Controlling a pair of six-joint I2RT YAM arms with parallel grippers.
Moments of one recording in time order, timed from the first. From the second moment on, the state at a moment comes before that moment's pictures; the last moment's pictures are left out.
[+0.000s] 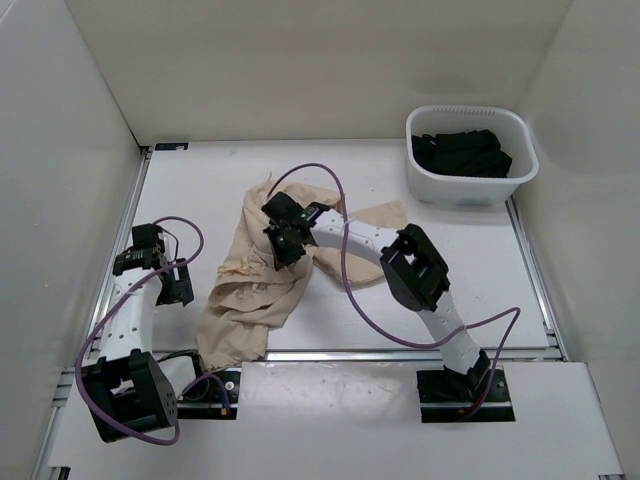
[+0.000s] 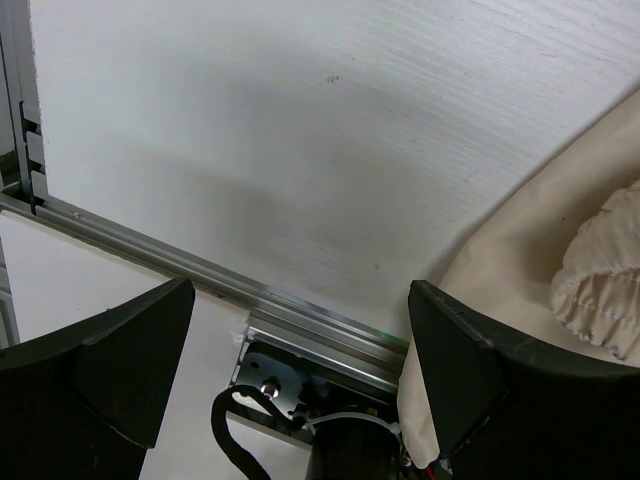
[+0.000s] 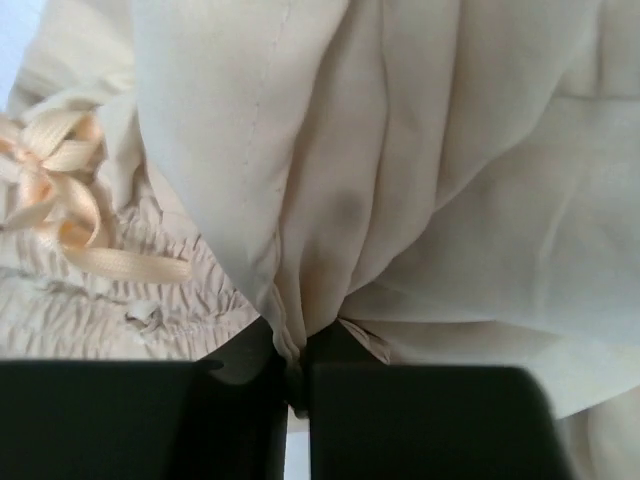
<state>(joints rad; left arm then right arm) 0.24 1.08 0.78 -0.95 -0.24 0.00 0.94 2.24 1.85 -0.66 -0.13 0.46</state>
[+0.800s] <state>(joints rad) 0.02 1.19 0.90 -0.99 -0.07 0.00 0.08 1.46 1.51 -1.22 0.29 0.38</state>
